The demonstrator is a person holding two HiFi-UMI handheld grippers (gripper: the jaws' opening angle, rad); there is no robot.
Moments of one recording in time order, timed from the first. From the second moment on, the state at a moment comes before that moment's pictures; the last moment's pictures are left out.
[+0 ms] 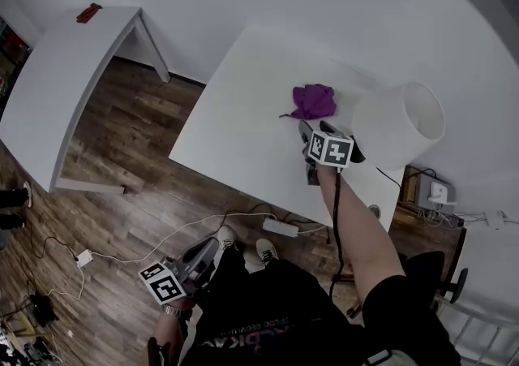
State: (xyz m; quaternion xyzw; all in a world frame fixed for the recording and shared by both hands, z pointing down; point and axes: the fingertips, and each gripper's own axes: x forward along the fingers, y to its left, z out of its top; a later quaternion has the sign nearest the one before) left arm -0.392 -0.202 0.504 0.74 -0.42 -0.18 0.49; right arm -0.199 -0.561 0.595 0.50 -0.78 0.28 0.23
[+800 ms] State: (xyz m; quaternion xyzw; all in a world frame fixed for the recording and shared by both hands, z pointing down) left arm -0.451 -0.191 0.535 0.70 -0.43 -0.16 0.54; right arm -0.164 -0.657 0.670 0.58 -0.69 0.25 0.35
